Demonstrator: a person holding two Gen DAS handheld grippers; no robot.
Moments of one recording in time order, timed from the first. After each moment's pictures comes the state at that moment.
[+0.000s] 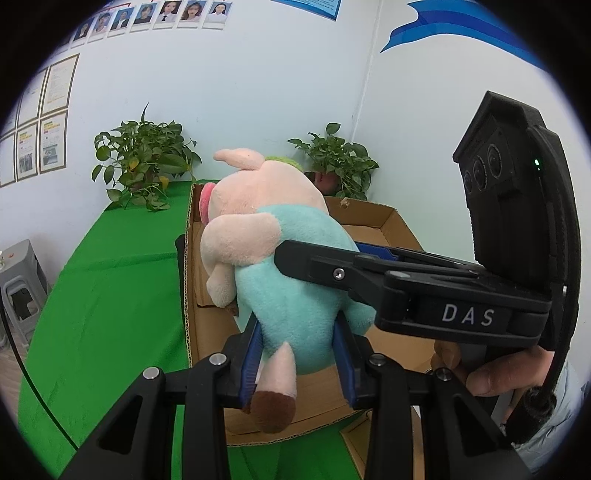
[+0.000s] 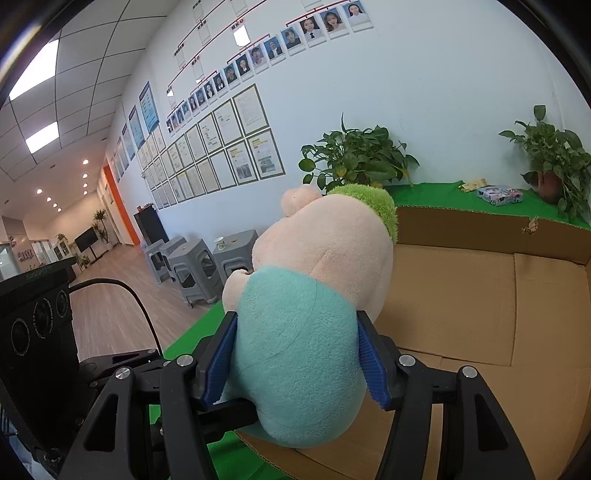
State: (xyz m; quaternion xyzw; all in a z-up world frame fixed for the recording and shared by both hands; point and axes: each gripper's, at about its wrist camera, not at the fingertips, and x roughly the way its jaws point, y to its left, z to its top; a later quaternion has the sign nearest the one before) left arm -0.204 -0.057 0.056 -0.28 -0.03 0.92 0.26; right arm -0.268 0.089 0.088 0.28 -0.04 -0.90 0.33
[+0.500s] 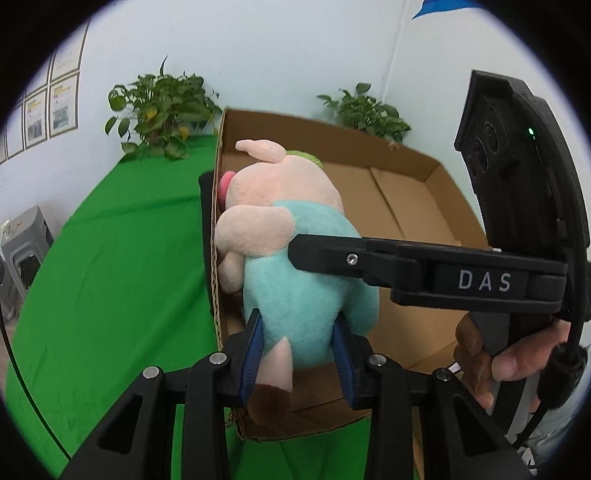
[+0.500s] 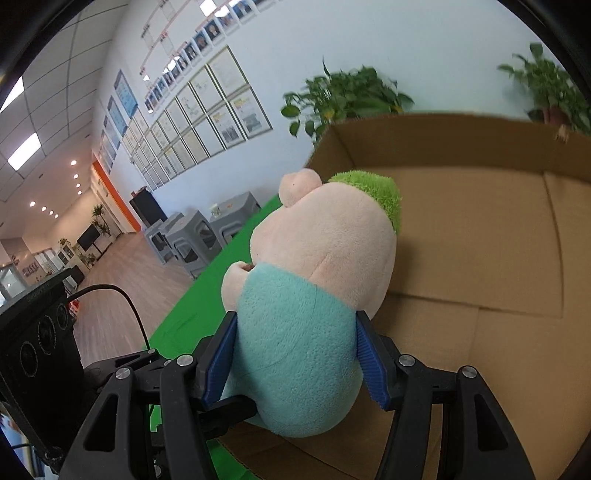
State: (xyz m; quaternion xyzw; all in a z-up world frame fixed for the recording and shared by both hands) left arm -0.239 -0.073 -0.014 -0.36 -0.02 0.91 0.23; right arm -0.336 0.065 -0.017 0.40 -0.07 -0.85 0.33
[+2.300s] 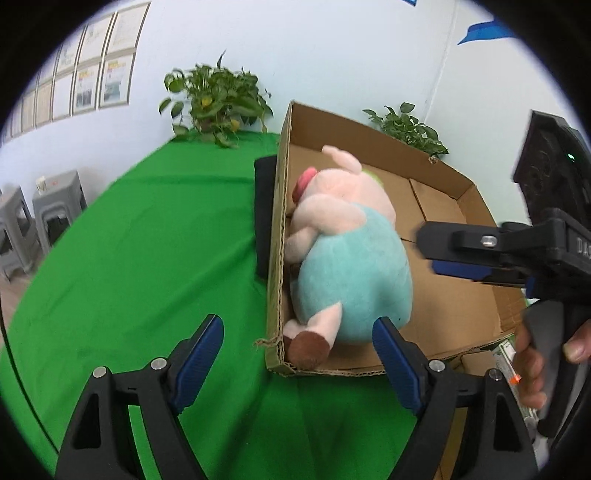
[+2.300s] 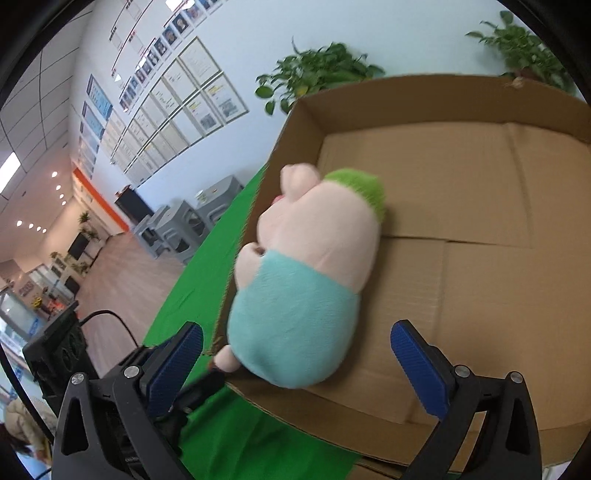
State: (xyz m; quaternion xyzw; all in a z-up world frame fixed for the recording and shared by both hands) left arm -0.201 -0.102 -0.030 -0.35 -0.09 0.92 0.15; right arm -0.308 0.064 -0.038 0.45 -0.09 -0.84 0.31
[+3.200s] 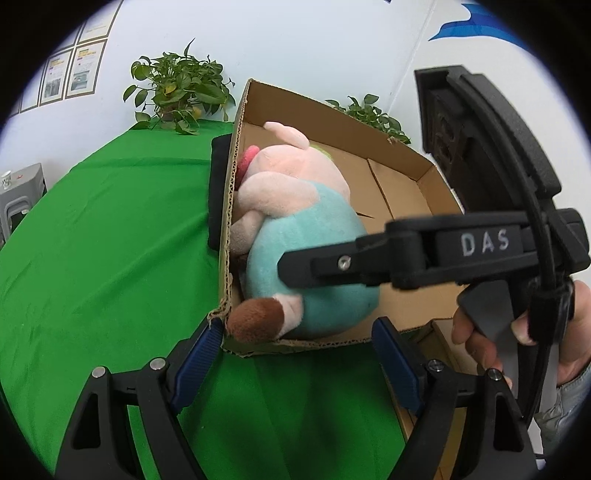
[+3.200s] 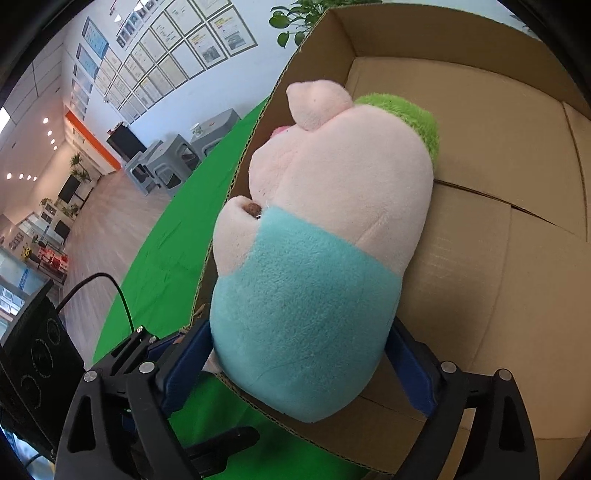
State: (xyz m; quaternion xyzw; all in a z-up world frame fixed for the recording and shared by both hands) left arm -0.184 -0.089 -0.046 -0.35 -0.10 0.91 0.23; right arm -0.306 0.023 -0.085 0.52 -0.01 -0.80 0.30
